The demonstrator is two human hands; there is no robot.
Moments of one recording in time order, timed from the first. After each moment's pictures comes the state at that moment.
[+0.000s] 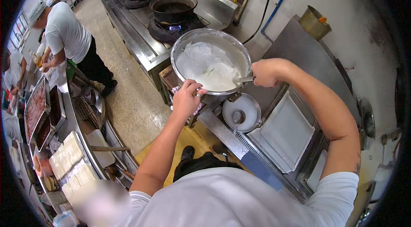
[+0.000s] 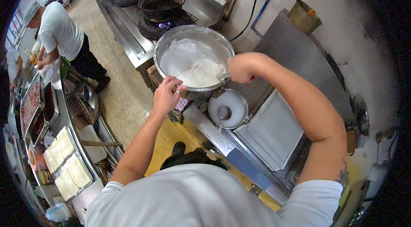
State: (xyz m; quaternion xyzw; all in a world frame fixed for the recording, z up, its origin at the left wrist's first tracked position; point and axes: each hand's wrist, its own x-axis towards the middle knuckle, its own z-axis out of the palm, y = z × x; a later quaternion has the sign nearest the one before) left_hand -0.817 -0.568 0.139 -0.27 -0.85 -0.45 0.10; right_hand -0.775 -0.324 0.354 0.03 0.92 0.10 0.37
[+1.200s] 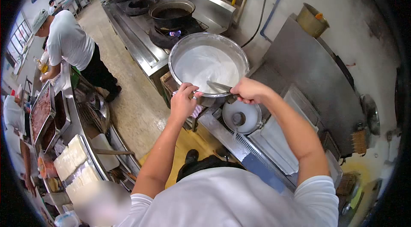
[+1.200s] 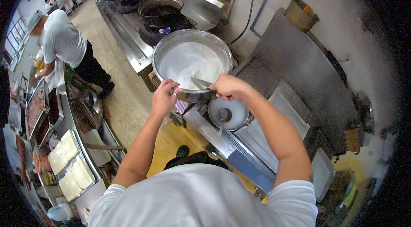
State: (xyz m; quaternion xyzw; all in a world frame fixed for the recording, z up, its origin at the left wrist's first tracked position) left_hand -0.815 -0.564 0.135 -0.26 -0.85 -0.44 0.10; right_hand -0.746 -0.319 0.258 0.26 0.83 -0.42 0.26
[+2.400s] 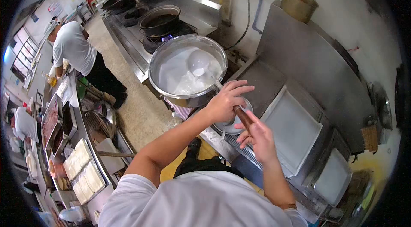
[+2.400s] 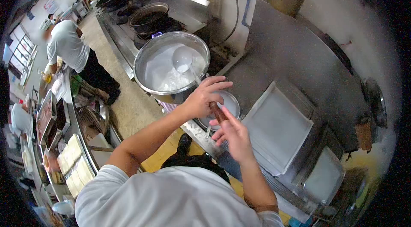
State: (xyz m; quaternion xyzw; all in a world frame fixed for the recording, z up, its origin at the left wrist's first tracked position) left_hand -0.735 -0.374 0.196 -0.68 -0.60 -0.40 0.09; right_hand -0.520 -0.295 0.233 0.14 0.57 -0.80 -0.10
